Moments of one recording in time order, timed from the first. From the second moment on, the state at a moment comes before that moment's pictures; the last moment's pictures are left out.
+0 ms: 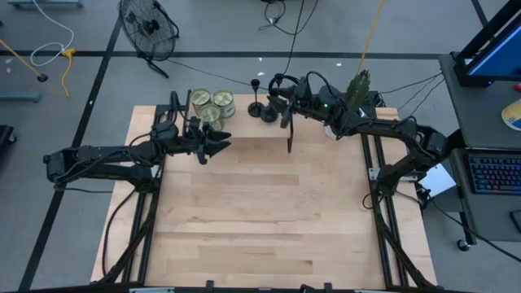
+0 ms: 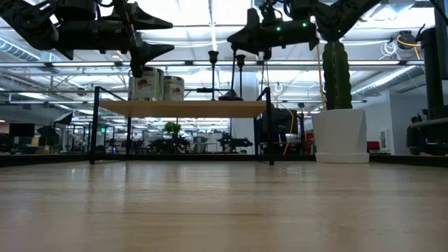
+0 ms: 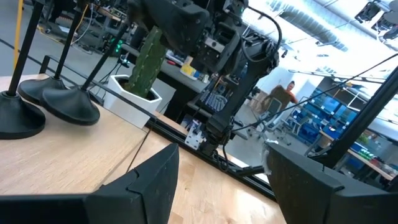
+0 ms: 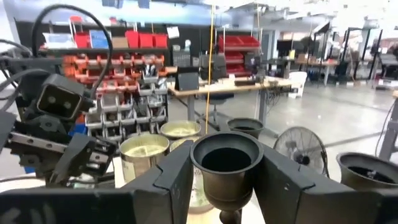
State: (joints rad) left arm 0.39 0.97 0.39 0.67 0.29 -0.53; right arm -0.50 1.52 1.01 0.63 -0.14 0.03
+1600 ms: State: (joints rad) left arm 0.36 0.97 0.39 0.66 0.31 -0.53; right arm -0.47 1.50 1.08 0.37 -0.10 0.04
